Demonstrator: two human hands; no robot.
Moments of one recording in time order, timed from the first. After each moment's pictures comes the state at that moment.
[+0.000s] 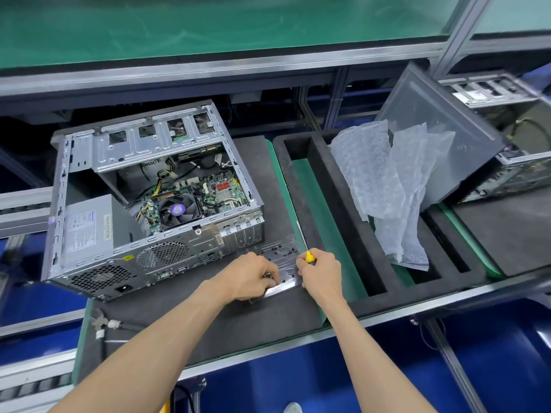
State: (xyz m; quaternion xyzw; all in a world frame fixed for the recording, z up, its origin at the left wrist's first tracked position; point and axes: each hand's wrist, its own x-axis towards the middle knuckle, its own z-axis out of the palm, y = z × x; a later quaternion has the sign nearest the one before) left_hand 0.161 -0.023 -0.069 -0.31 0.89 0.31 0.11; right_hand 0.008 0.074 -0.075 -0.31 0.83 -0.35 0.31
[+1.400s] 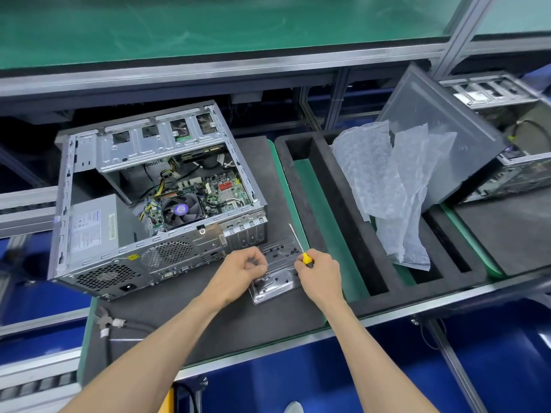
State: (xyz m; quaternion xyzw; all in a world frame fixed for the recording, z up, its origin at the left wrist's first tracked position) left_hand 0.192 -0.015 -0.084 -0.42 0.71 0.55 -0.13; right_hand 0.012 0.076 -0.078 -0.38 0.83 -0.29 0.27
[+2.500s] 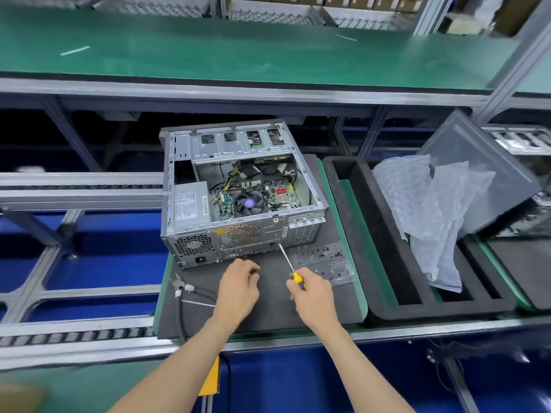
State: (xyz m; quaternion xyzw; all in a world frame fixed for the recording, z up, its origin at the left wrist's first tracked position) left_hand 0.303 0.032 -0.089 -0.58 0.73 0.28 -0.22; right_hand 0.141 0.101 -0.058 -0.47 0.76 -0.31 0.32
